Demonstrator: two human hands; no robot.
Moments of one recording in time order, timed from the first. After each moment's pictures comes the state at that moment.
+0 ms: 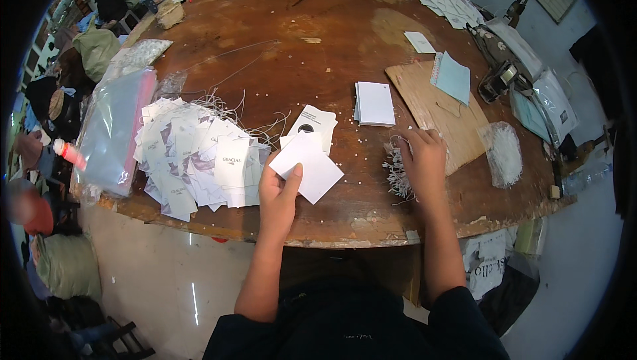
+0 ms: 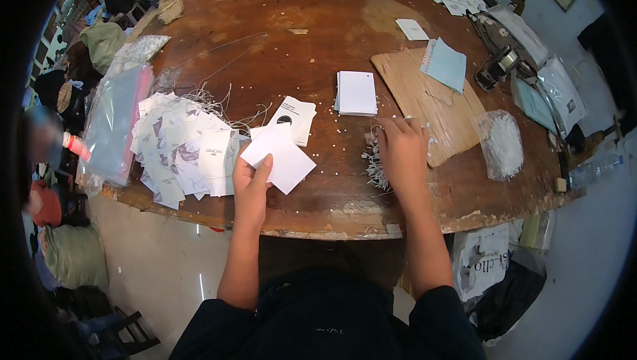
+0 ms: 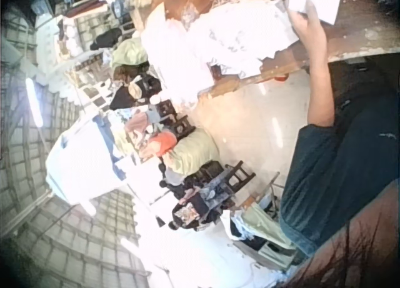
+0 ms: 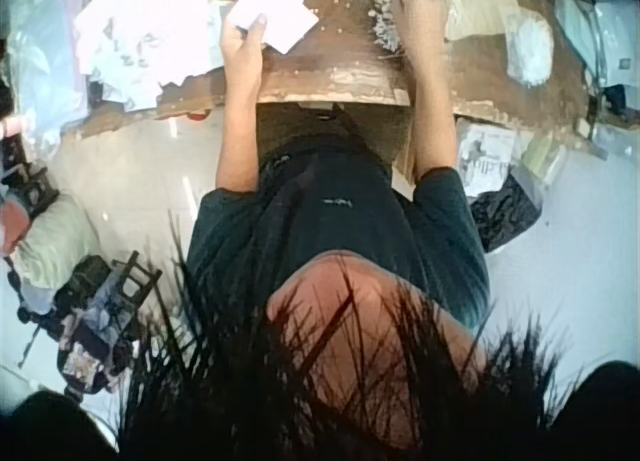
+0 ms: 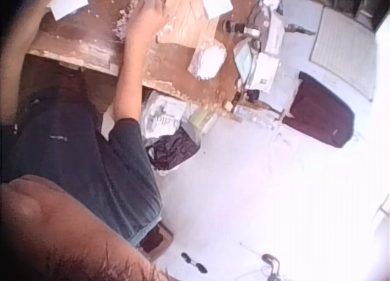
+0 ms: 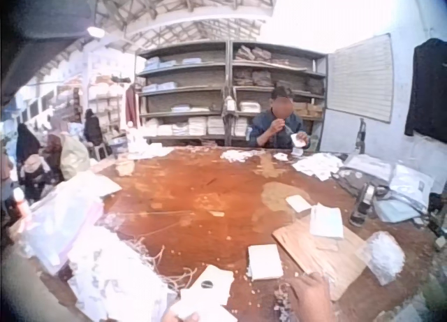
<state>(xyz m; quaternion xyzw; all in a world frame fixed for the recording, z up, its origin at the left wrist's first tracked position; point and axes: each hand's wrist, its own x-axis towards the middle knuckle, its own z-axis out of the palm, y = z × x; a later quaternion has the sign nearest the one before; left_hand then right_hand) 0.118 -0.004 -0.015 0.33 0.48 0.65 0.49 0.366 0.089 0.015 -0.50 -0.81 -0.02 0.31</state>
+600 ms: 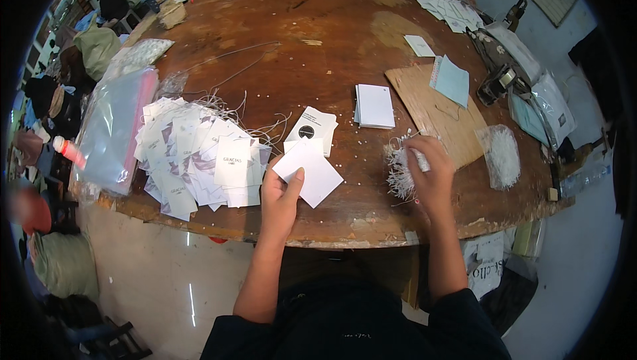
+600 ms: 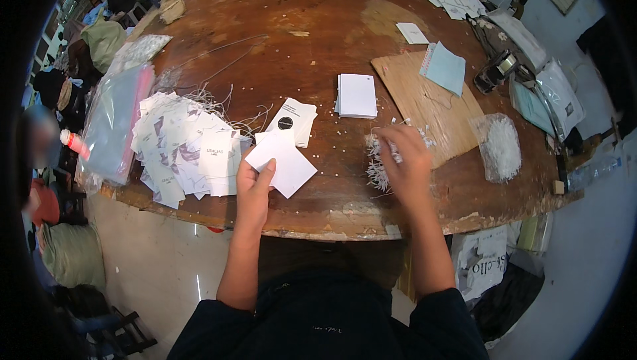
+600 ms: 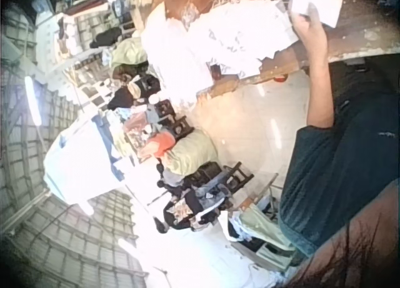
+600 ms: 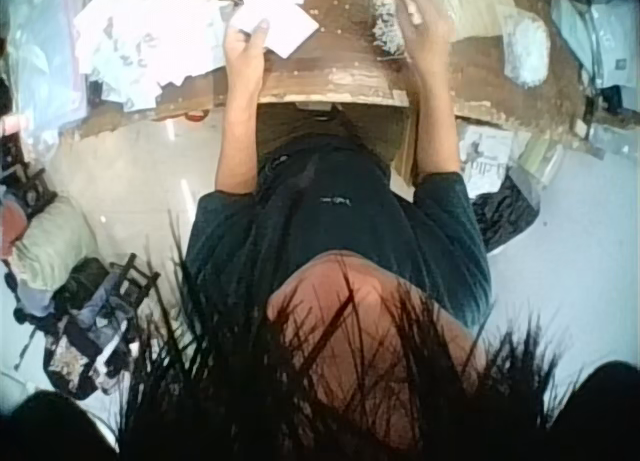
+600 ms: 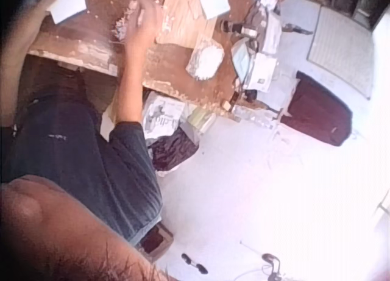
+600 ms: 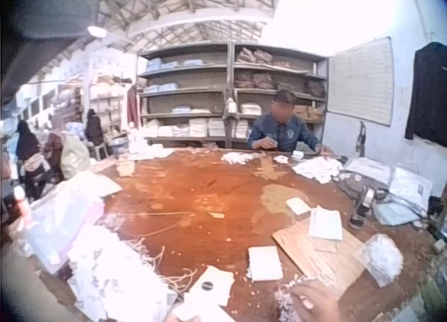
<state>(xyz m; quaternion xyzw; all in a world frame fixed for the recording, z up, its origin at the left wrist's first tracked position) 0.117 -0.007 -0.025 0.33 0.48 0.65 0.49 0.373 0.068 0.027 -0.42 -0.79 0.05 0.44</state>
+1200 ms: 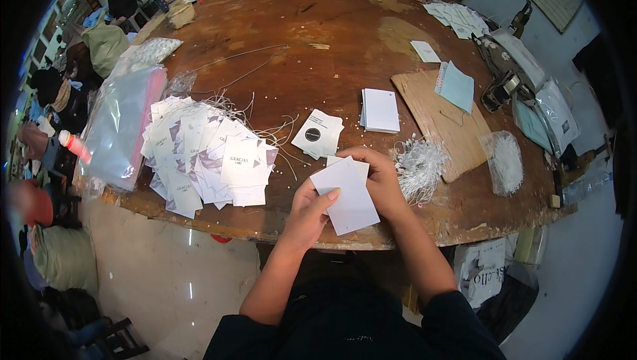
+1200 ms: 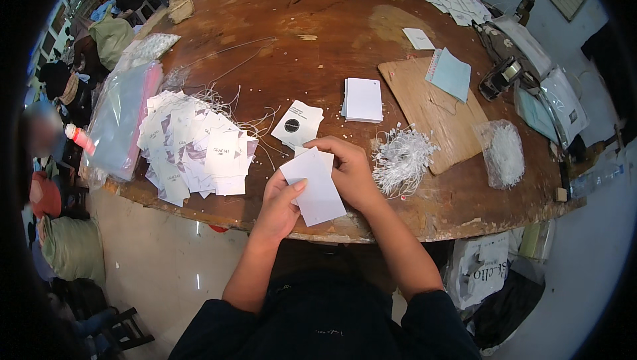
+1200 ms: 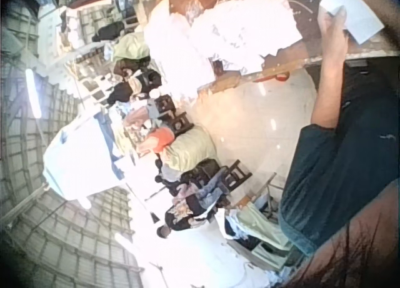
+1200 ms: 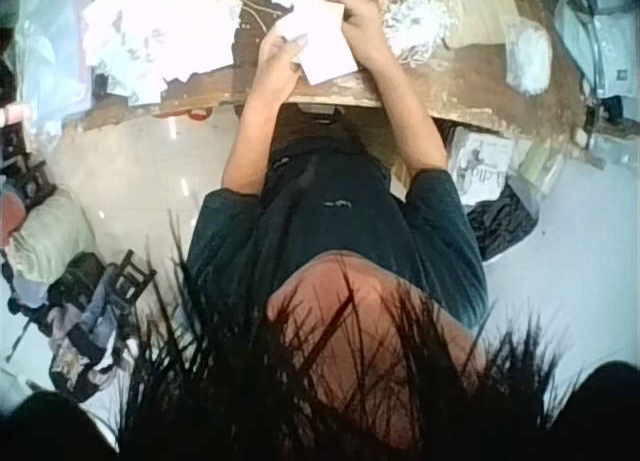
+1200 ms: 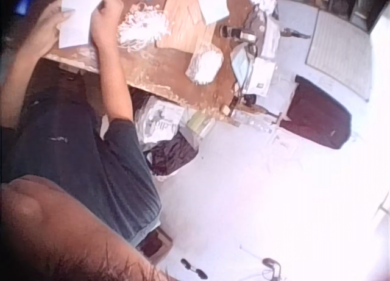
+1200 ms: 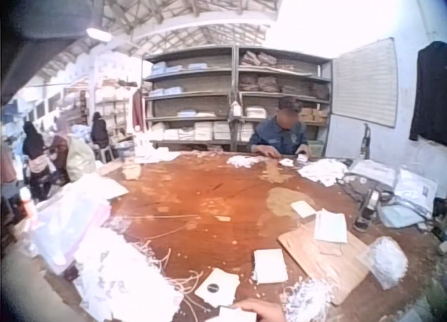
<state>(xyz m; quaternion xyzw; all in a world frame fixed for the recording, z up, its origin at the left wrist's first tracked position) 0.145 -0.020 -0.018 0.23 0.32 0.62 0.68 0.292 0.064 0.003 -0.33 -0.67 0.50 0.43</state>
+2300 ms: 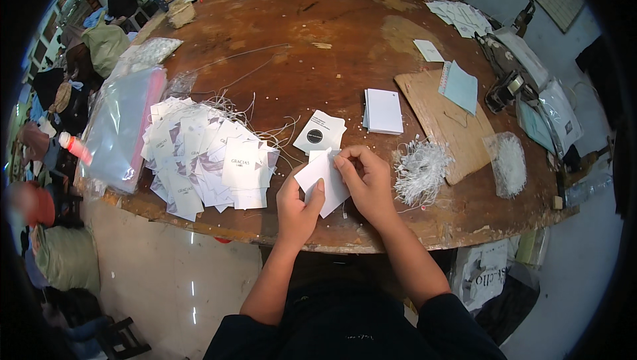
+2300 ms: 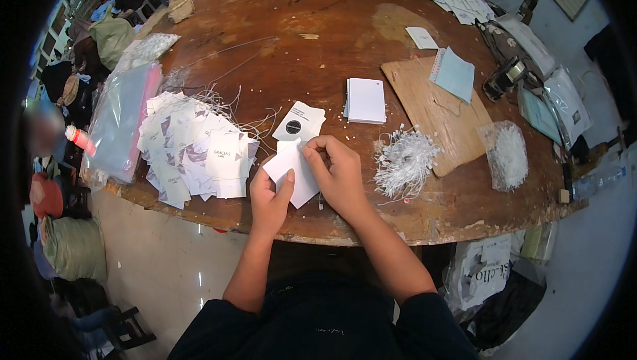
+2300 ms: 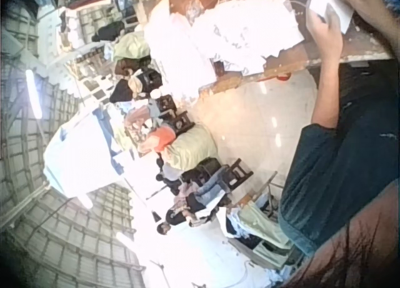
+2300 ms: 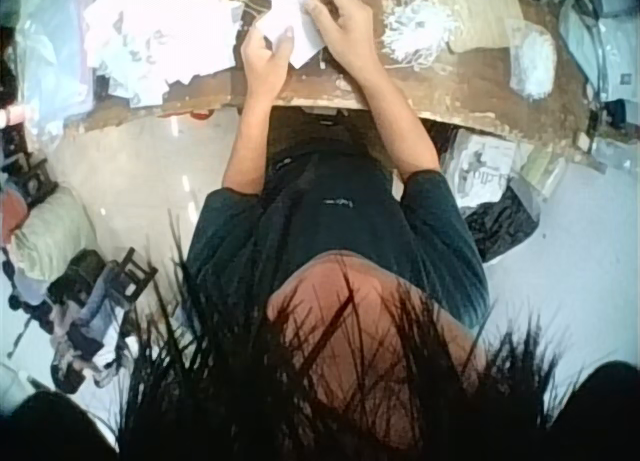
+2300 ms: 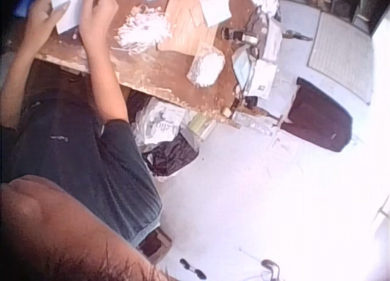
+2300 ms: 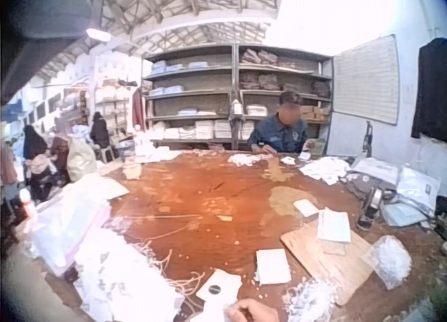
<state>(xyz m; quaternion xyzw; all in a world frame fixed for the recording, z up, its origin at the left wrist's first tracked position) 0.132 -0.010 -0.030 0.46 0.52 0.63 0.35 0.270 0.053 0.009 -0.41 -0.67 0.43 0.44</state>
